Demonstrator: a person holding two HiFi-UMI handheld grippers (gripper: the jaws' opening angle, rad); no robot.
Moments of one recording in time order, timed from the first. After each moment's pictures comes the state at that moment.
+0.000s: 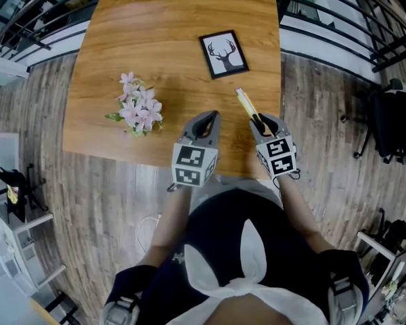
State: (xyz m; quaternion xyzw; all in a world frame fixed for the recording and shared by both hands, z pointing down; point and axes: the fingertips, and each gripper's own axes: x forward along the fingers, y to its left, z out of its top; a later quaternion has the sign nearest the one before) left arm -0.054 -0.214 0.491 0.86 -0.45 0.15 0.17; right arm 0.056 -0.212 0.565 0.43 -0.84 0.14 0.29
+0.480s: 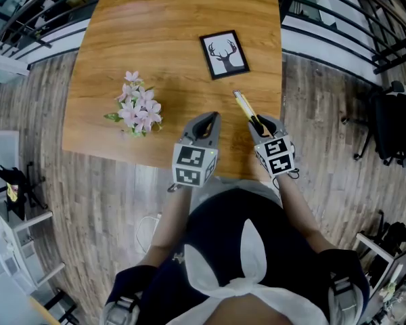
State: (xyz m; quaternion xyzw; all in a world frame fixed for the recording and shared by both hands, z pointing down) left arm -0.054 -0.218 0.502 0.86 -0.45 0.15 0.18; right arm 0.053 -0.215 0.584 0.42 -0.84 0.14 0.31
